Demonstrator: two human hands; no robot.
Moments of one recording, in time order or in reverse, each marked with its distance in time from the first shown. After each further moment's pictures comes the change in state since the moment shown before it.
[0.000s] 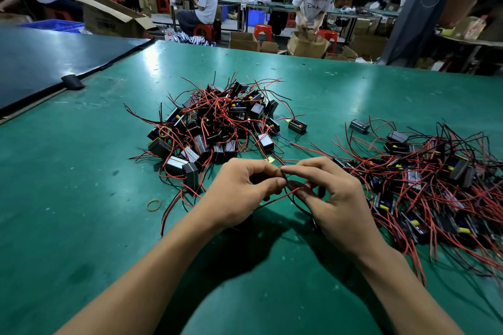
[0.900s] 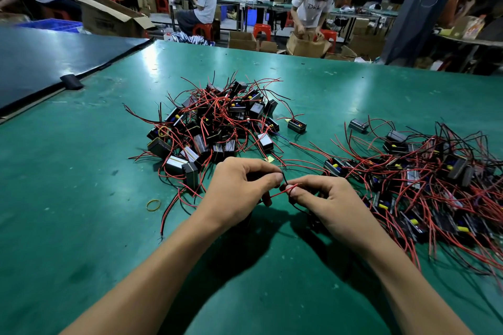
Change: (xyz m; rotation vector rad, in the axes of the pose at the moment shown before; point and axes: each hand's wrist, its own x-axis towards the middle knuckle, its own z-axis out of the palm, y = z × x) left_hand 0.002 -0.009 0.003 0.035 0.146 0.021; right_hand -0.002 0.006 -0.002 0.253 -0.194 0.443
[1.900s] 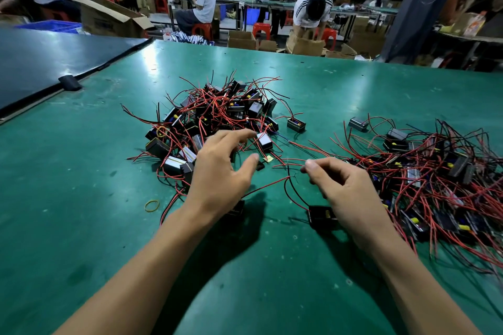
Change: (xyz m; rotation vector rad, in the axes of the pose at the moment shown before) left_hand 0.009 -0.002 -0.017 0.381 0.297 0.256; right_hand 0.001 -0.009 -0.007 0.090 0.250 0.029
